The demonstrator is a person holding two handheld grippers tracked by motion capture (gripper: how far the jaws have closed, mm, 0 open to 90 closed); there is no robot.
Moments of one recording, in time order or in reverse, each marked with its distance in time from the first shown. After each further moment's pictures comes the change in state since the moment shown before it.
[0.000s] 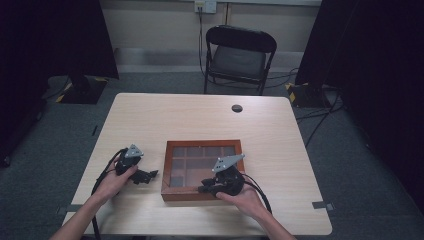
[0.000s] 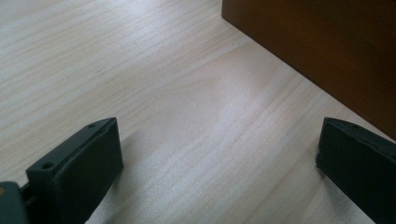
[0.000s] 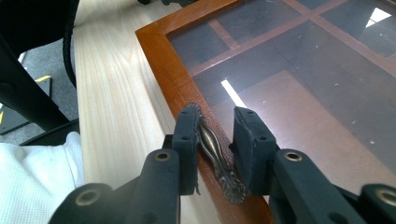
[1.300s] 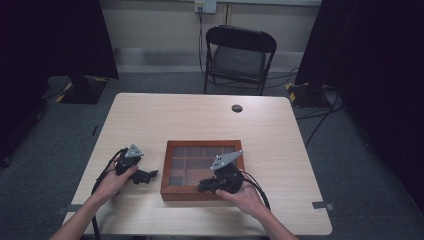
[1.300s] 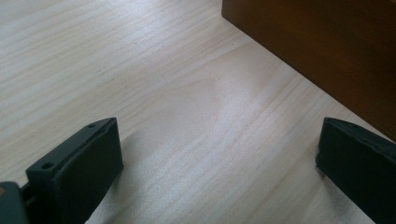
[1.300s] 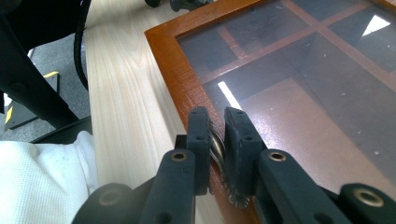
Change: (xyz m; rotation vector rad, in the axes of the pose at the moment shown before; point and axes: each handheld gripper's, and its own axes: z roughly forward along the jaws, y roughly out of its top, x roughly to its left) left arm 0.000 0.000 0.000 0.003 0.002 0.001; right arm 0.002 0.012 -0.005 0.017 0.027 -0.010
